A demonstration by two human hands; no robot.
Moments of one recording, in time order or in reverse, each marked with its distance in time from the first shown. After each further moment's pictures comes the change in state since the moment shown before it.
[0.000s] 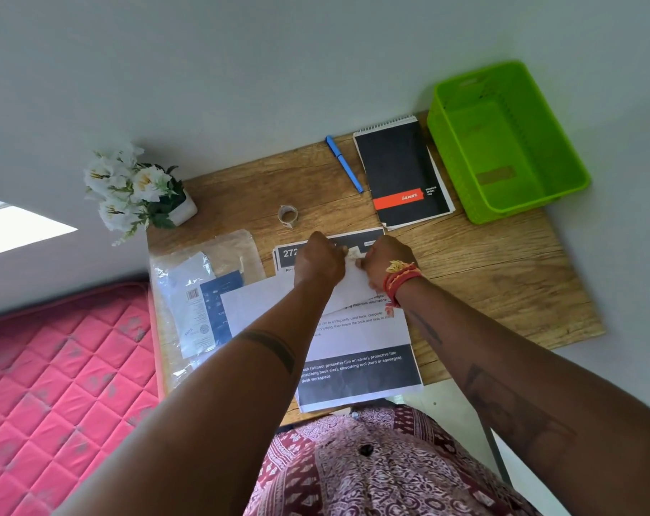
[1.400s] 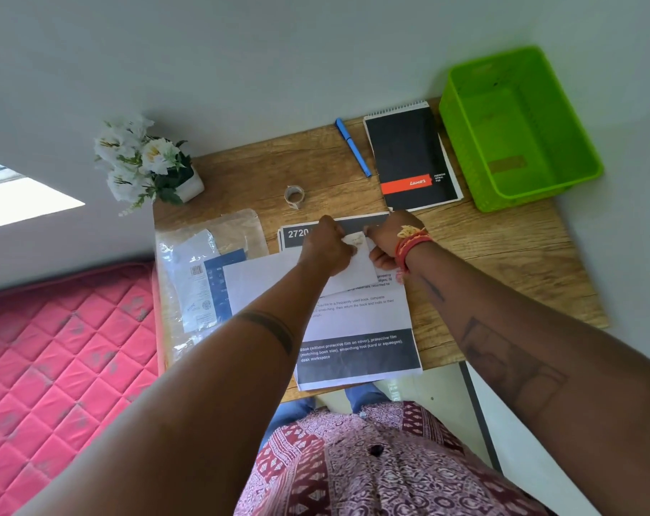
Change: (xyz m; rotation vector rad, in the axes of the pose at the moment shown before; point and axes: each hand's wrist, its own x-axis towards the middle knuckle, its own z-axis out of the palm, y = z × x) left_hand -0.013 0.001 -0.008 -0.035 -0.122 0.055; right_hand 0.000 -0.004 -0.022 0.430 -0.100 0.136
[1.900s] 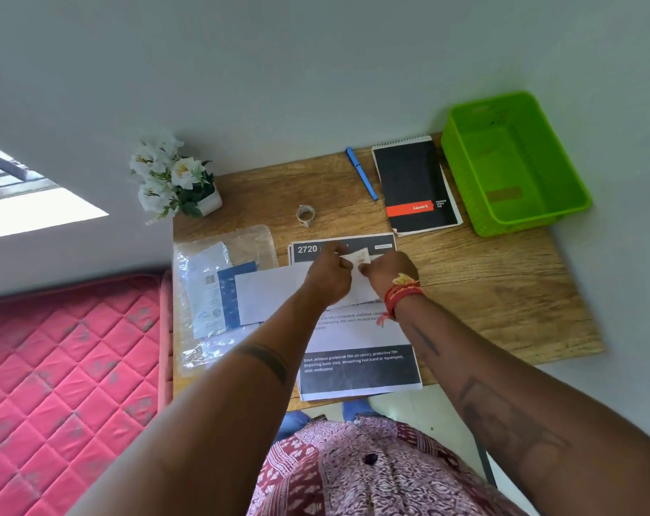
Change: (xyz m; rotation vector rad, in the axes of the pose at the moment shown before) left_hand -0.031 -0.017 -0.003 -0.288 -0.065 0.039; right_hand -0.024 0.022 0.028 -0.247 0.129 -0.170
